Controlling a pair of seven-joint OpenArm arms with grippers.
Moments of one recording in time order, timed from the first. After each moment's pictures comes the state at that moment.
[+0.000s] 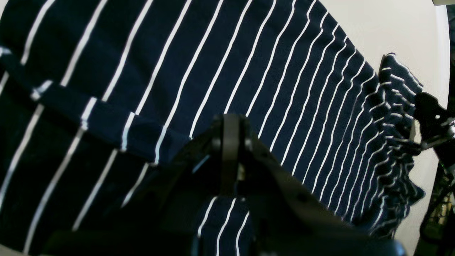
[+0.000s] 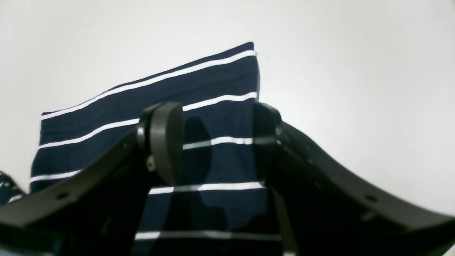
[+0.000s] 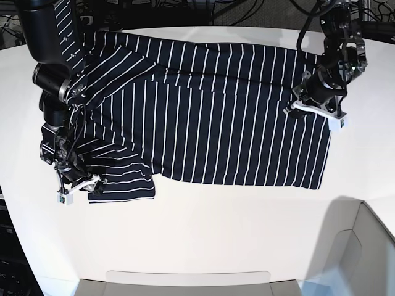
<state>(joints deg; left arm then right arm) 17.1 -19.4 -12.9 111.5 -52.1 17.4 58.0 40.0 15.0 25.9 16.0 -4.5 28.2 -12.5</state>
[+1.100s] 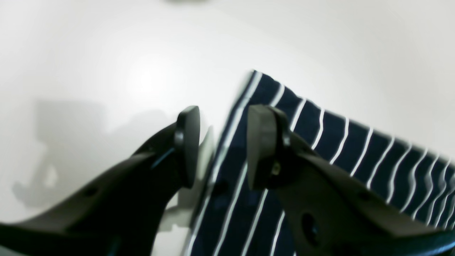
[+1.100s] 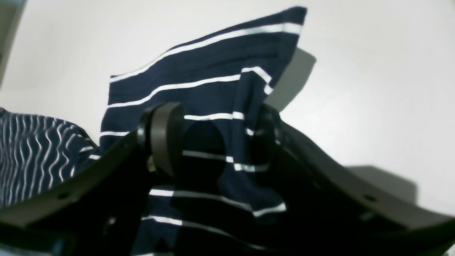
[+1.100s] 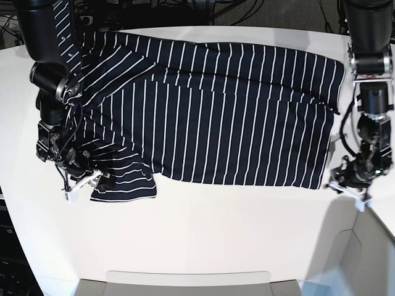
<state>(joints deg) -30.7 -31.6 3.8 47.7 -41.3 -7.0 46.5 39.8 16.4 25.7 15.9 3.7 38.2 -22.5</state>
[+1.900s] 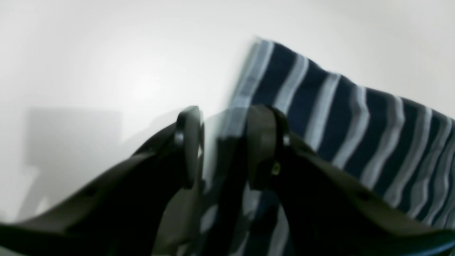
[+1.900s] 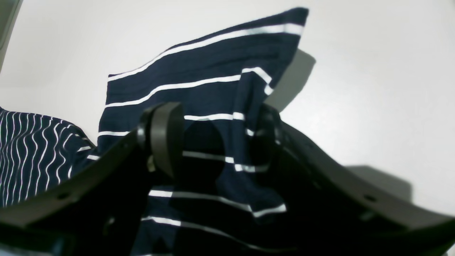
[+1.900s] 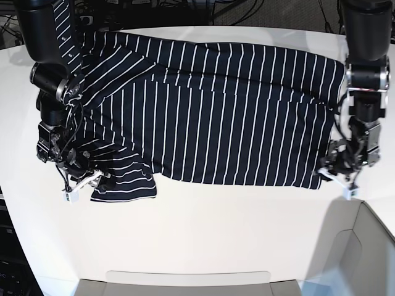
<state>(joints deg) -37.1 -28.1 11.2 23.0 -41.3 -19.3 27.9 39.9 16.2 25.7 15.9 2.8 38.2 -22.1</state>
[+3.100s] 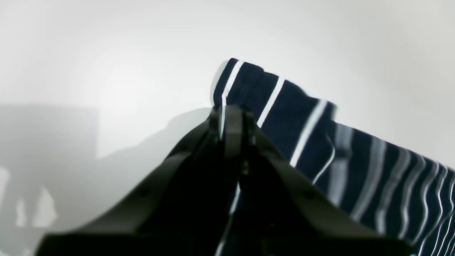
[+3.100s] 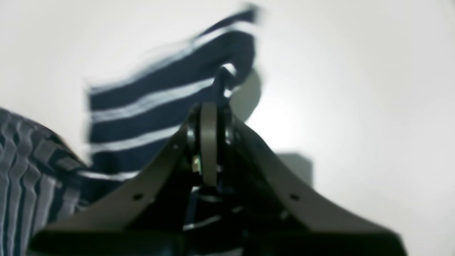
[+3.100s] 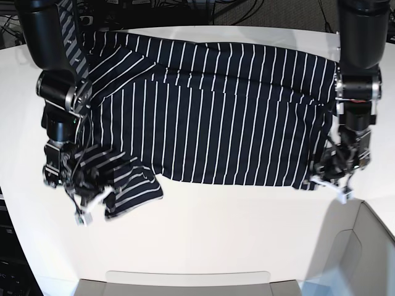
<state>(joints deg) -40.3 -26.5 6.3 17.6 -41.0 -17.6 27.6 45.1 12.1 19.4 24.6 -2.0 35.3 -26.3</state>
